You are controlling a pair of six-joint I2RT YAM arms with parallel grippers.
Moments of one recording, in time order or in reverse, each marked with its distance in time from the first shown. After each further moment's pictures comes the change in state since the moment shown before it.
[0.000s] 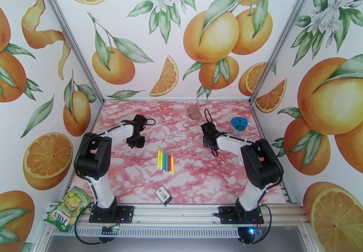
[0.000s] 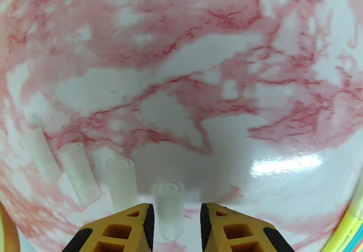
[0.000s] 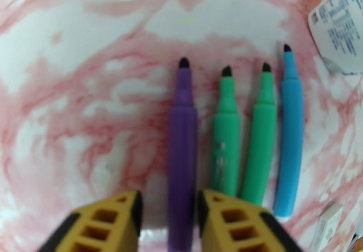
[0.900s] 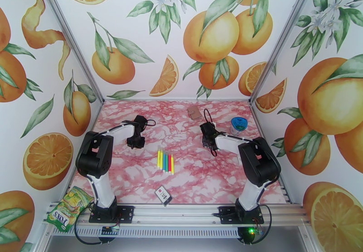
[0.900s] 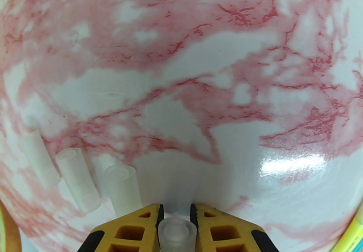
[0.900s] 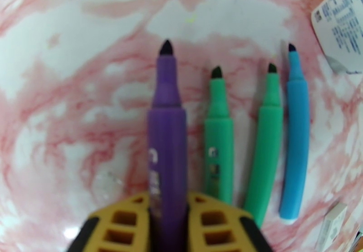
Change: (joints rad) left arm 0.000 0.040 0.000 0.007 -0.032 0.000; right arm 0.002 0.066 0.030 0.009 0.019 0.033
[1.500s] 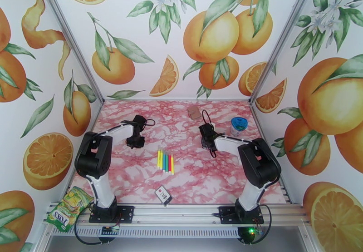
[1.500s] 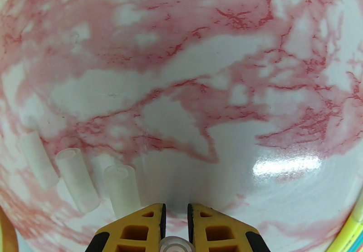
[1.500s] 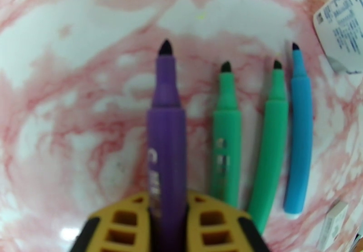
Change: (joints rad) left arm 0.006 -0.011 -0.007 0.010 0.026 0.000; right arm 0.023 -0.010 -0.018 0.022 0.010 -0.003
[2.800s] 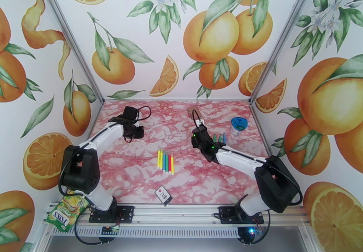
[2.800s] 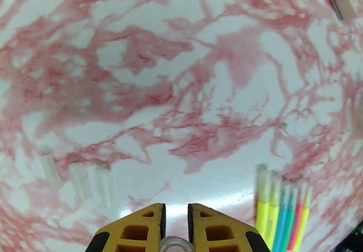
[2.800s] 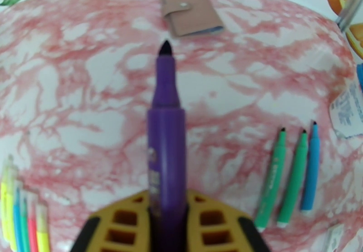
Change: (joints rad) left arm 0.048 -0.212 0.013 0.056 0.228 -0.010; right arm 0.195 -0.270 -0.122 0.226 0.028 -0.113
